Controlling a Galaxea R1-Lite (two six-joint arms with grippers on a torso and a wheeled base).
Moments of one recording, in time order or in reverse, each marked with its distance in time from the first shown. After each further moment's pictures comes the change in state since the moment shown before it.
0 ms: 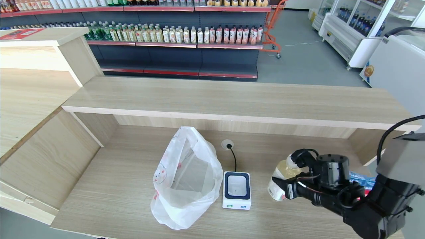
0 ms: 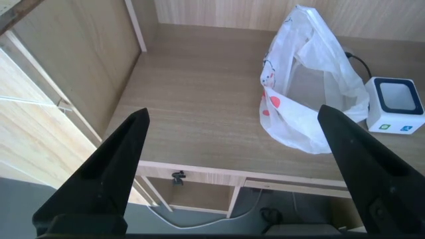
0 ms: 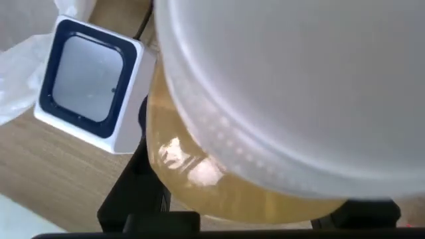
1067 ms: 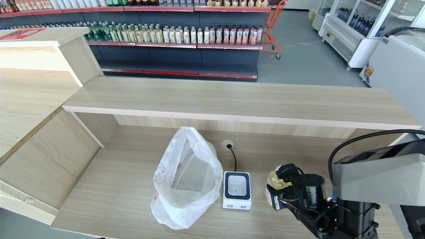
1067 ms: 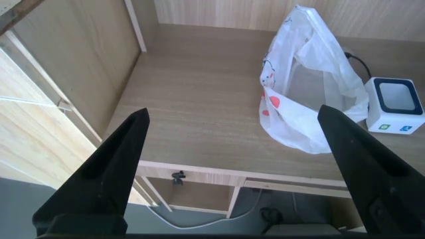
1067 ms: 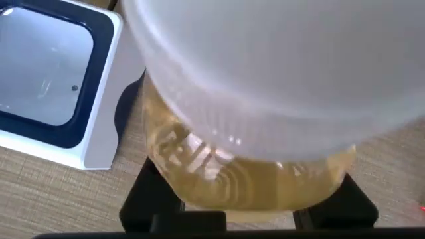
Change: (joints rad) left arm 0.000 0.000 0.000 0.000 0.000 0.000; right arm 0.165 0.254 0.060 -0.355 -0.354 0.002
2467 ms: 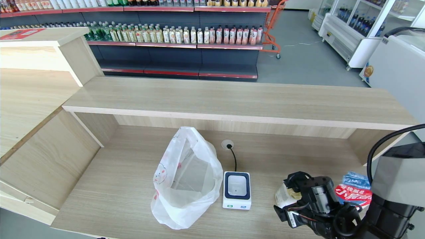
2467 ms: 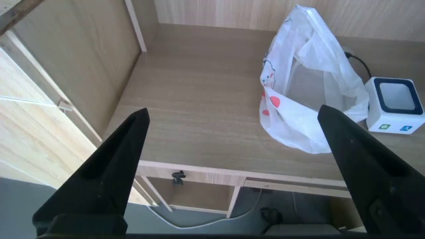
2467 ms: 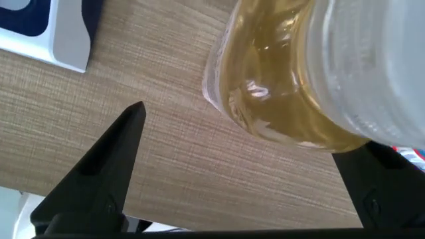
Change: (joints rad) left arm 0.000 0.000 0.000 0.000 0.000 0.000; right arm 0.021 -0.228 0.064 0.442 -0.046 0.050
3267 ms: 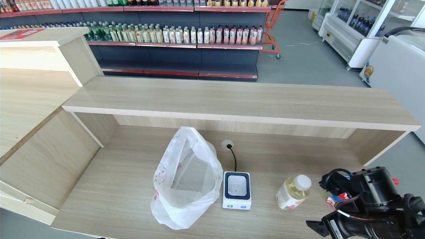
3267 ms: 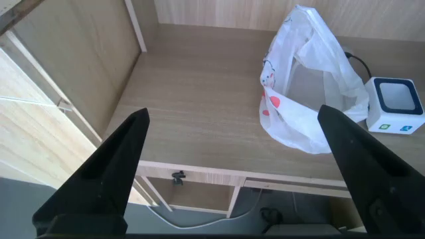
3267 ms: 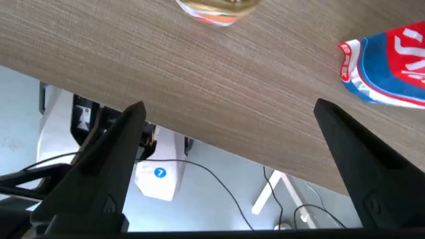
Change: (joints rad) left arm 0.000 0.000 0.000 0.000 0.000 0.000; right arm -0.177 -0.433 0.002 0.600 0.228 -0.127
